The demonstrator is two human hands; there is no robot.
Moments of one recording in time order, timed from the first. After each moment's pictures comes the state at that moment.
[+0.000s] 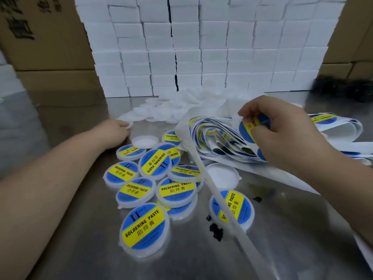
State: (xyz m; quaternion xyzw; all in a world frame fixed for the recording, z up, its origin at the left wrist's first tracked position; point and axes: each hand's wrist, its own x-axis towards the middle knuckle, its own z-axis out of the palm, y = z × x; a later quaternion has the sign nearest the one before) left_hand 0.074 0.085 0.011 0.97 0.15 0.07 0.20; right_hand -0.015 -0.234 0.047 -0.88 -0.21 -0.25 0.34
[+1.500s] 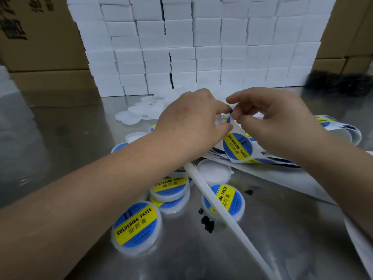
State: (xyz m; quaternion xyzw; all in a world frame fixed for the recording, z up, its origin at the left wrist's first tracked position) left_hand -0.018 -0.085 0.062 0.94 -0.18 0.24 0.15; right_hand -0.018 -0.237 0.059 -0.86 -0.28 -0.23 0.36
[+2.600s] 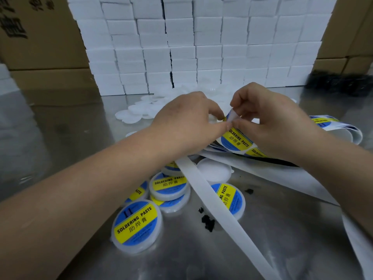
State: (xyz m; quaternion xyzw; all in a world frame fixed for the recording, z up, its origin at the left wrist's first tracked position) left_hand -0.013 -0.078 0.064 0.95 -0.18 0.20 0.19; right_hand -0.013 -0.238 0.056 -0.88 -0.31 -0.22 0.29
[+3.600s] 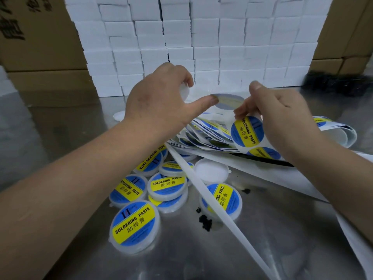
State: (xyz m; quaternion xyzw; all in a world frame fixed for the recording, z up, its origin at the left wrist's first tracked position) left_hand -0.008 -0.054 0.072 0.90 -0.13 0.38 0.19; right_hand -0.010 -0.239 0.053 -0.81 -0.15 -0.22 0.53
